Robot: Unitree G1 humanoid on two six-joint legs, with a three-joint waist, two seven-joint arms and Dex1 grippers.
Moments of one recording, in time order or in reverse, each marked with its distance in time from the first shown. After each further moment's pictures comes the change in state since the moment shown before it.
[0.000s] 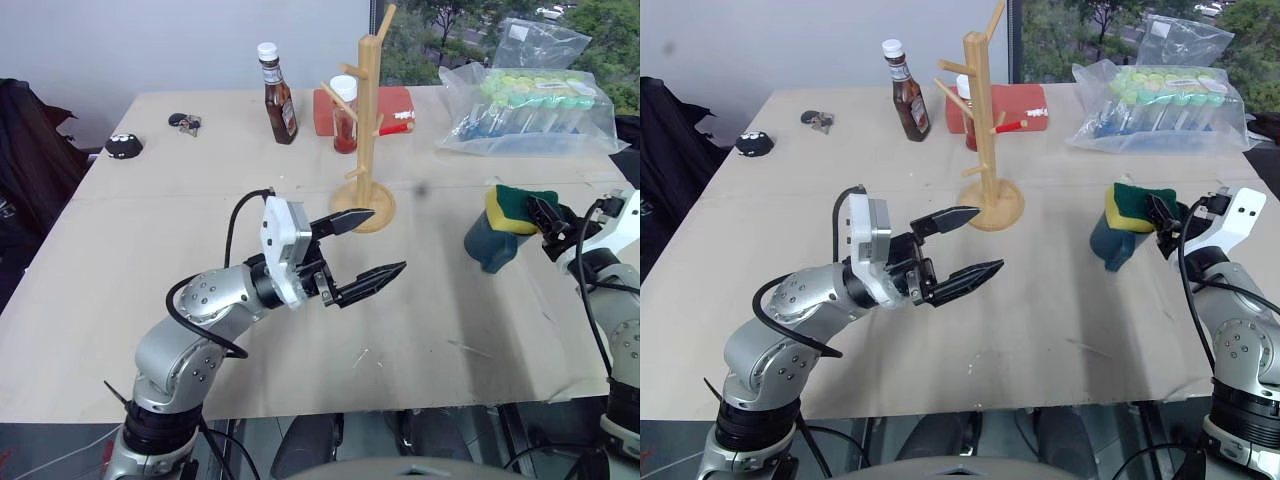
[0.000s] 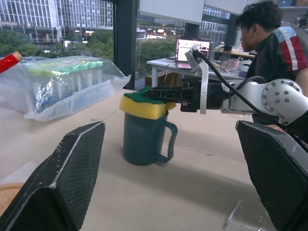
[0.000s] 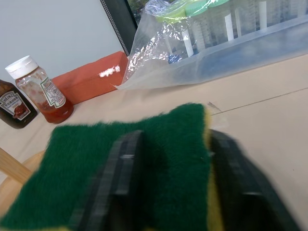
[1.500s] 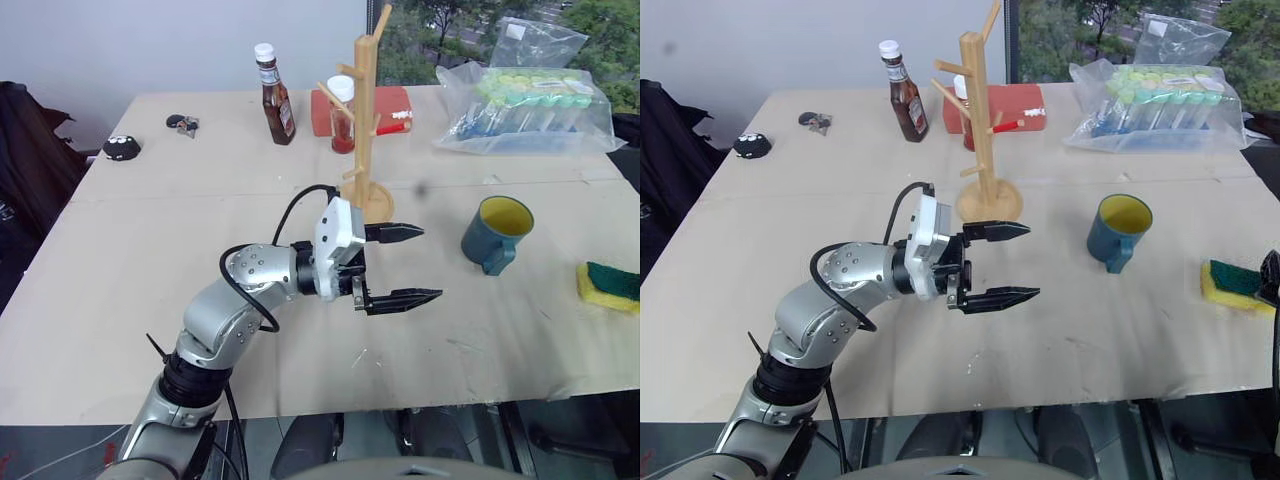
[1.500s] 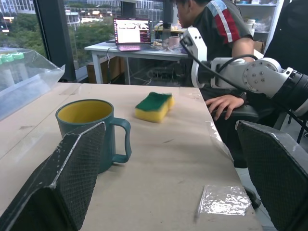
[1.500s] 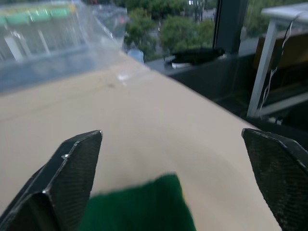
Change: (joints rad) left arm -0.195 -0.015 -0.188 0.187 0.093 -0.026 -0.206; right arm 0.306 -0.022 -0.300 0.012 -0.212 -0.244 -0.062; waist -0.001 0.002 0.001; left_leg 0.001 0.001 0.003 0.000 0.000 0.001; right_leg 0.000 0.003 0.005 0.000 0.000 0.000
